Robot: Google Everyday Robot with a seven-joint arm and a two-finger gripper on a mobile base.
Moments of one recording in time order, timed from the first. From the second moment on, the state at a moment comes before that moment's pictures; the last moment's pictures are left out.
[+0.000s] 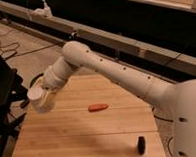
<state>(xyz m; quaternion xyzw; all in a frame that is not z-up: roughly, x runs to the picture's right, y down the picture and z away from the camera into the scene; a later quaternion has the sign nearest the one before) -0.216 0.021 0.605 -0.30 -0.50 -0.04 0.82</state>
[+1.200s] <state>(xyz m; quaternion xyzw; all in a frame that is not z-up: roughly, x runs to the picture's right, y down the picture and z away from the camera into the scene) -0.154 0.002 0.611 -0.27 -0.48 0.03 0.84</state>
